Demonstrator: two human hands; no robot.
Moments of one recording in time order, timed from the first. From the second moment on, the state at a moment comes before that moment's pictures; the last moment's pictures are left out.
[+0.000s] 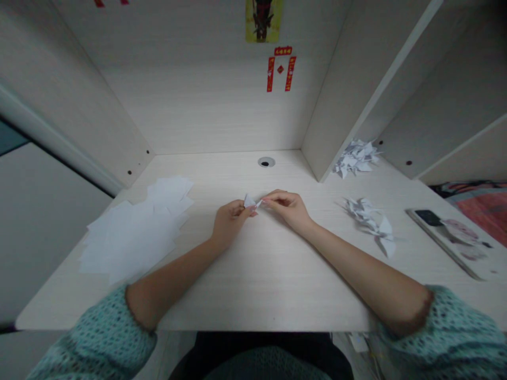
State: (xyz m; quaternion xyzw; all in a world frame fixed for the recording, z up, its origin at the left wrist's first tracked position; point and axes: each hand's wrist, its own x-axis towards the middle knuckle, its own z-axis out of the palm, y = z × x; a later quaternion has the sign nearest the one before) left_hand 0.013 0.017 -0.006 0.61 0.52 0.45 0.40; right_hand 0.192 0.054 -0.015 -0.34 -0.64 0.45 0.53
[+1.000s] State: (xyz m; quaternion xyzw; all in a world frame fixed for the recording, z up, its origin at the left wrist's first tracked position) left_hand 0.014 0.019 -0.007 0.61 0.52 0.44 0.42; right_hand 0.189 0.050 -0.014 -0.37 -0.58 0.51 0.52
